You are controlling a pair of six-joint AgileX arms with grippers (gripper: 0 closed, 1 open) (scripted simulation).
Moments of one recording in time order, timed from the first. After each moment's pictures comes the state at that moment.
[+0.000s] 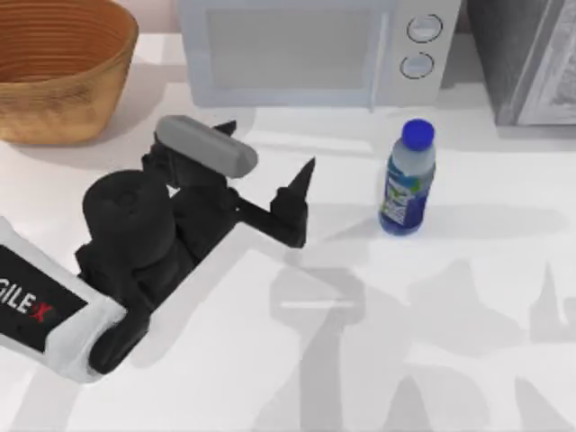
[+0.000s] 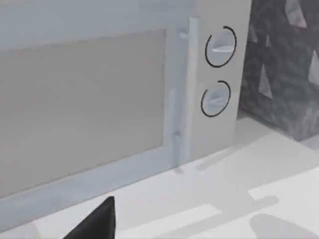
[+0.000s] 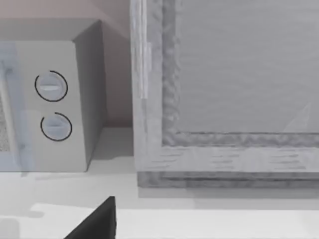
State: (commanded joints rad) left arm -0.58 1.85 0.54 1.24 0.05 0.00; right arm 0.00 0.00 0.00 0.00 0.00 0.00
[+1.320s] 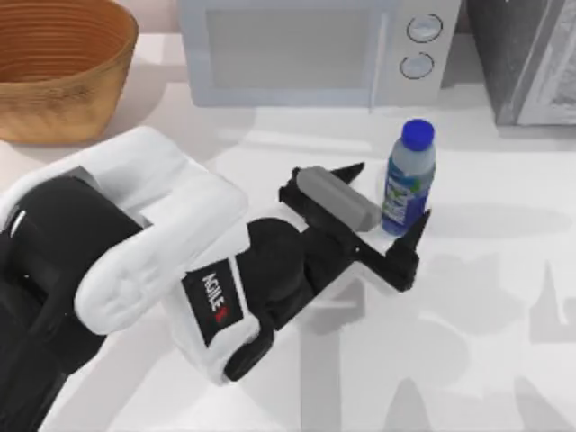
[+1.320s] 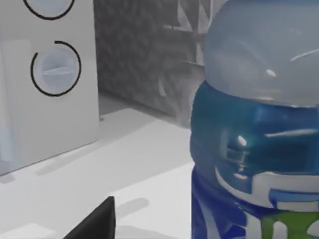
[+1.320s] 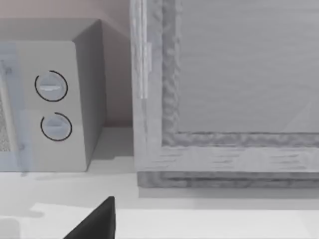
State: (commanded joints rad) left arm -0.77 2.45 0.95 1.51 0.07 0.00; right arm 0.00 0.00 0.00 0.00 0.00 0.00
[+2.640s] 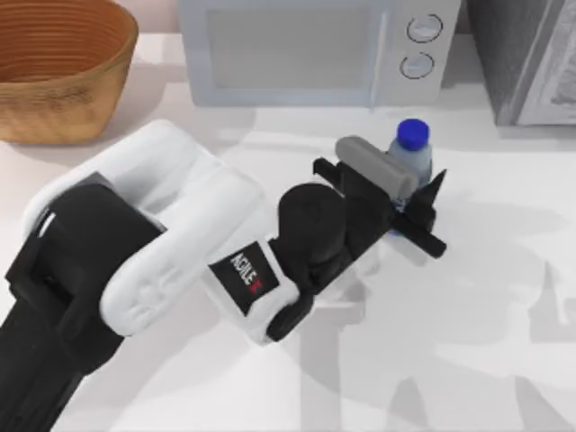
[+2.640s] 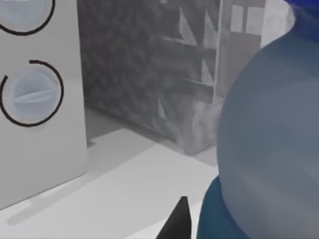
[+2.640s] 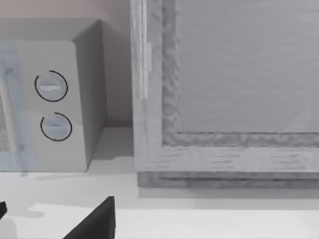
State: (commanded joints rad) left arm -0.77 2.51 1.20 1.33 0.06 -0.01; right arm 0.00 0.00 0.00 0.00 0.00 0.00
